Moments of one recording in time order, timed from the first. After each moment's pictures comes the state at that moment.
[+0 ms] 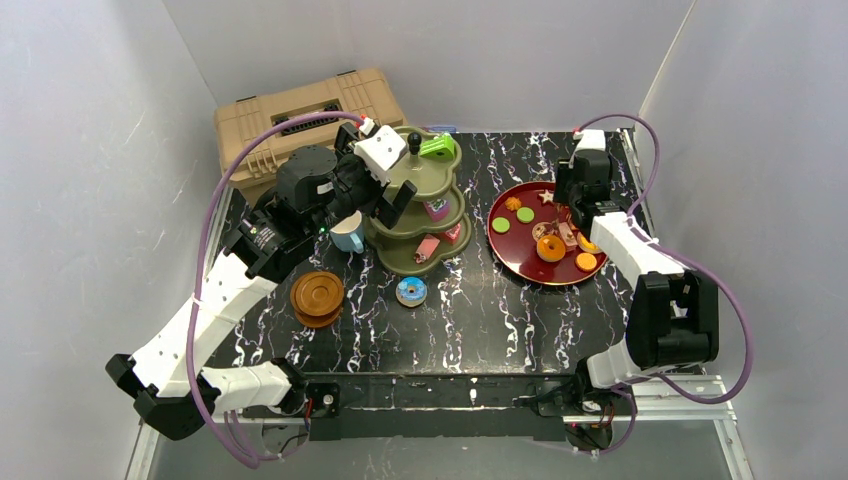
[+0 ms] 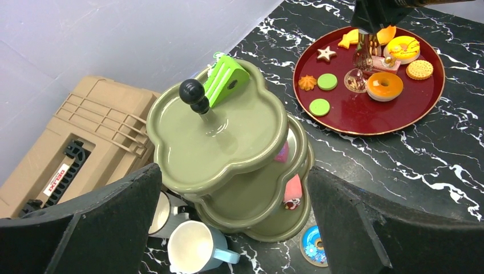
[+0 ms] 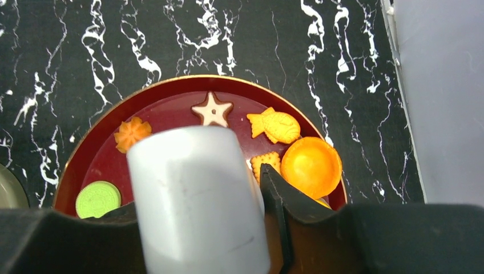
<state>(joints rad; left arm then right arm) -0.73 1.16 1.47 -0.53 -0.04 0.29 0.12 1.48 1.01 -0.04 0.22 0.04</state>
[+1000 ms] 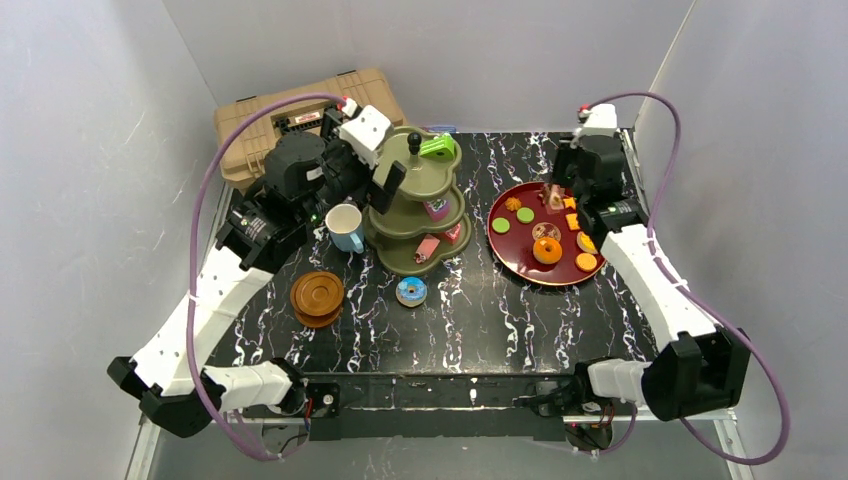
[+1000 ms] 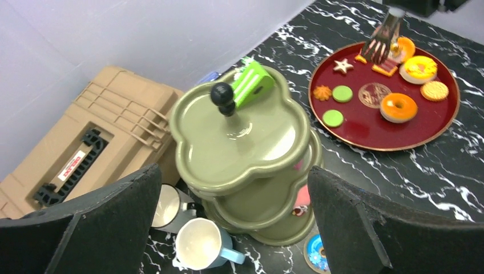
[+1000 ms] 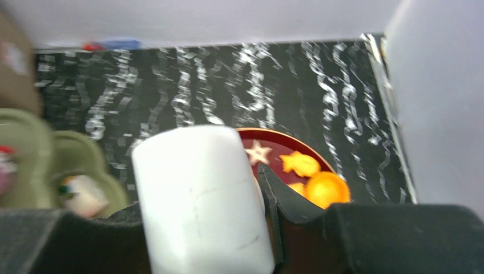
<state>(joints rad) -0.67 1.18 1.53 -0.56 -0.04 0.26 0.20 1.26 1.09 -0.14 0.22 0.09</state>
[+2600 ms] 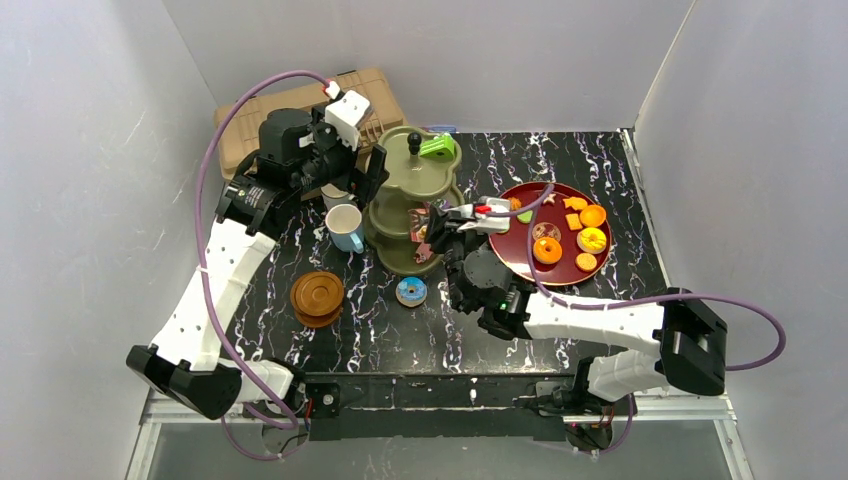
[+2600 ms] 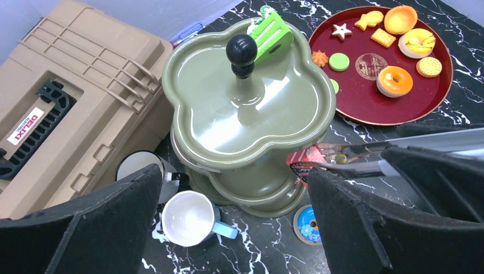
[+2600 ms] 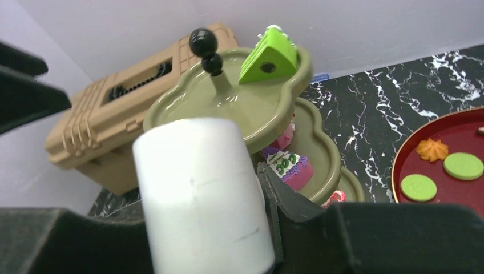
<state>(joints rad) -0.42 1.29 1.60 -0.68 0.21 0.18 1.25 1.34 0.87 0.68 1.07 0.20</state>
